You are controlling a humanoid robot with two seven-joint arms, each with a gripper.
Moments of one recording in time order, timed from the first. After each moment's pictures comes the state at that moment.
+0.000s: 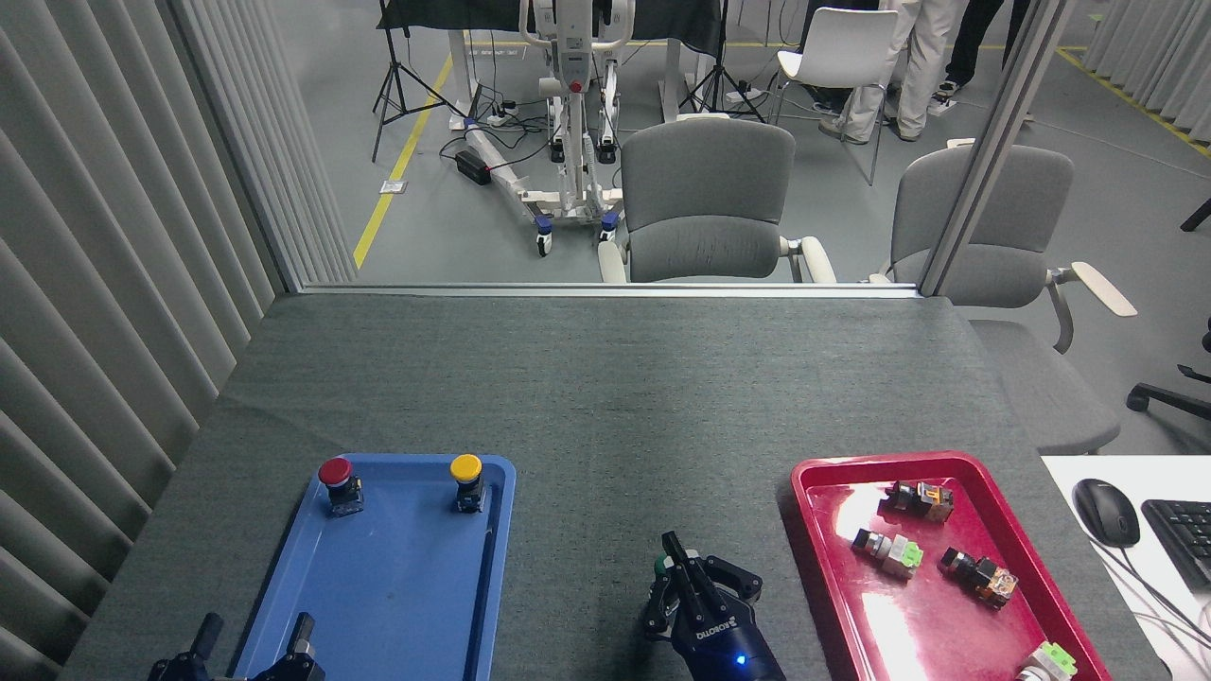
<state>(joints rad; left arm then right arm) 0.25 0.20 0.14 -1.50 -1.25 -0.22 0.34 -0.08 -0.03 0.50 -1.31 1.44 0.14 -0.16</state>
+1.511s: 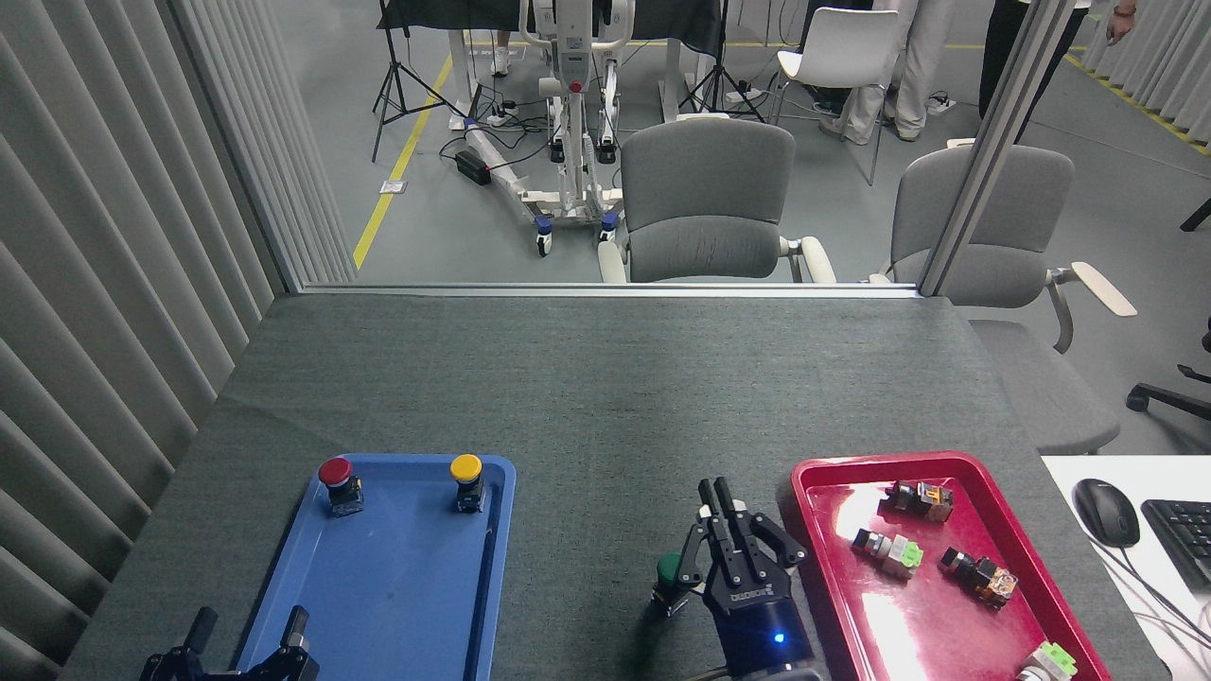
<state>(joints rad) 0.25 0.20 0.15 -1.50 -1.24 -0.23 0.34 -0.08 0.01 0.36 -1.36 1.39 0.12 -0.39</state>
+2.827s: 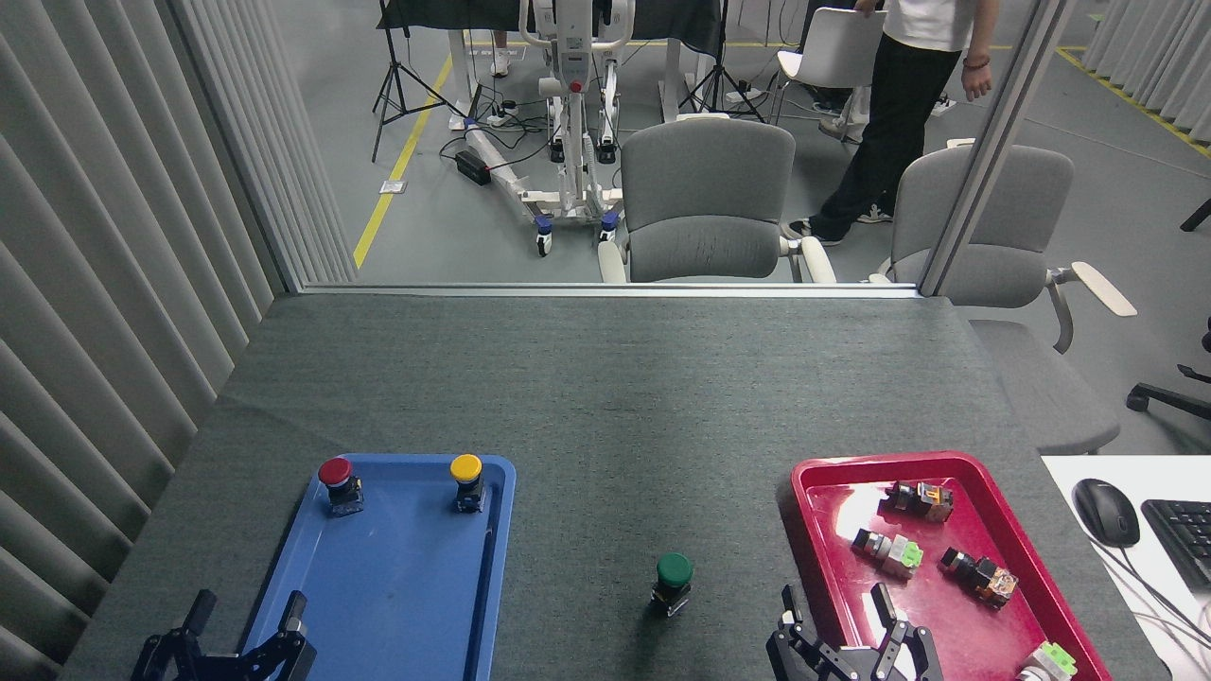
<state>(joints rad) 0.21 0.23 0.15 -1.48 -1.24 -0.25 0.34 0.21 0.02 0.05 -1.52 1.45 -0.03 -0.30</state>
